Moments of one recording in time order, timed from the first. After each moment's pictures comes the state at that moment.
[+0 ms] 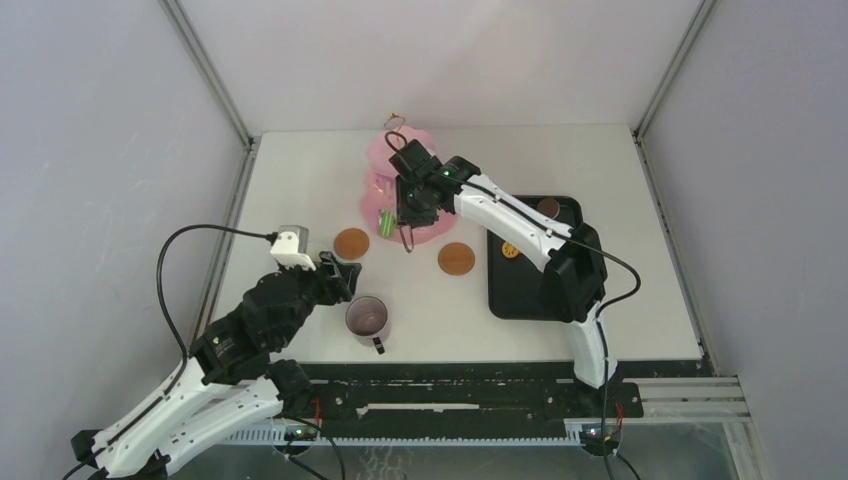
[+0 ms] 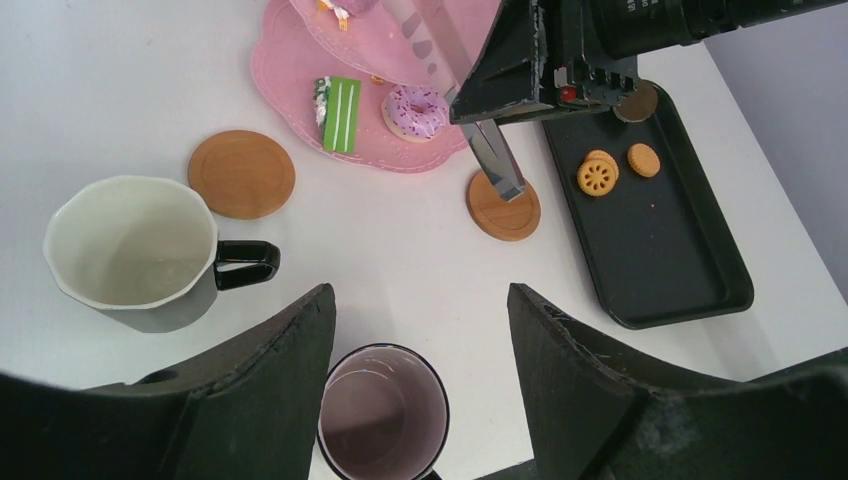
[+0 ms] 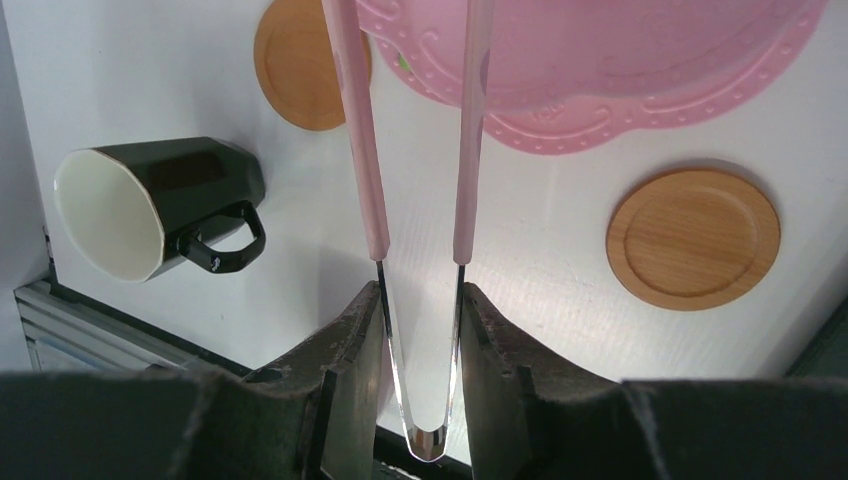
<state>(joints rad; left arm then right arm) -0.87 0.49 0.73 -0.56 -0.51 -0.52 0.80 2.07 2.03 -0.93 0.05 0.67</state>
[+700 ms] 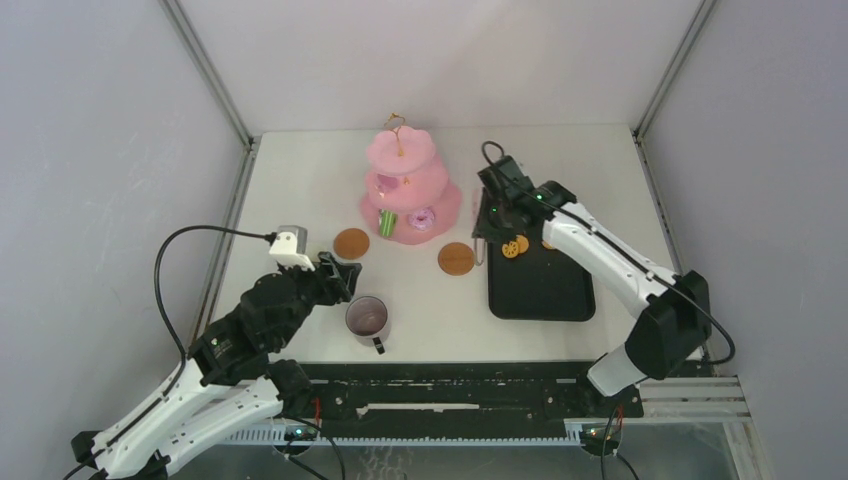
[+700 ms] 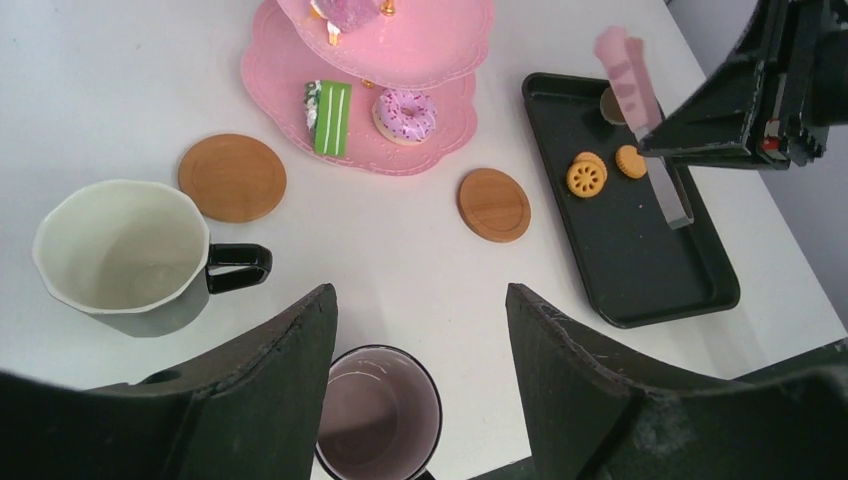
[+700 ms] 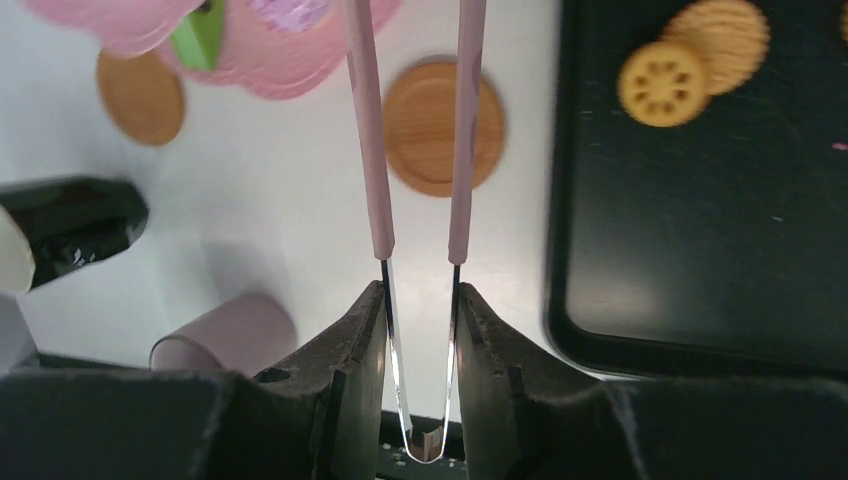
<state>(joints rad) -0.87 0.49 0.73 -0.56 -0.49 -0.52 0.63 1.55 1.42 -0.86 0.12 0.75</state>
